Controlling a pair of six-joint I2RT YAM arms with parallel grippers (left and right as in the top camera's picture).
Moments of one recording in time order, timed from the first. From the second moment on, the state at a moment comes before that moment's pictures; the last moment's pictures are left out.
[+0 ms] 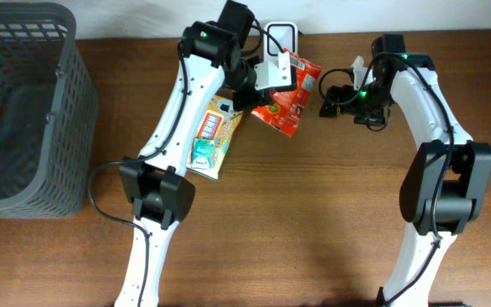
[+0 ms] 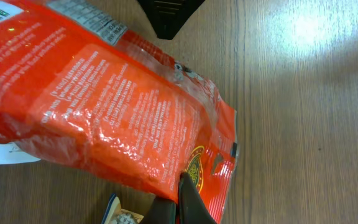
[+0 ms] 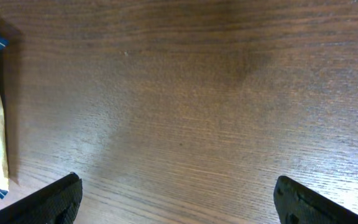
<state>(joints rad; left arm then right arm) -0.41 2.46 2.66 -1.45 0.54 1.09 -0.04 2.17 1.83 -1.06 -0.36 0.05</state>
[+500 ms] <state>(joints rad) -0.23 2.46 2.66 -1.45 0.88 0.98 -0.14 2.17 1.77 -0.76 -1.10 0.02</state>
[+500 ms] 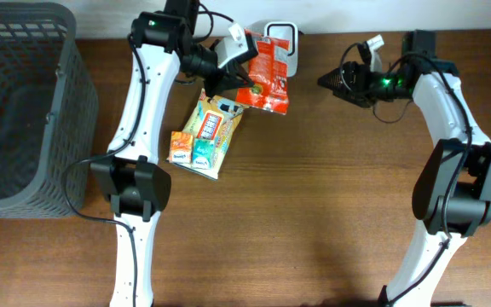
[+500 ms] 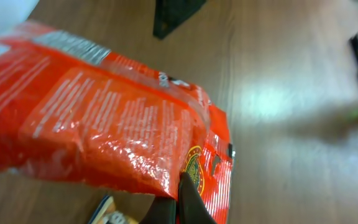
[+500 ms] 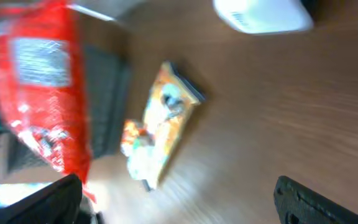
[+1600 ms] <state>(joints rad) -0.26 2.46 2.66 -1.56 0.89 0.78 0.09 2.17 1.65 -0.25 -1.41 0.36</state>
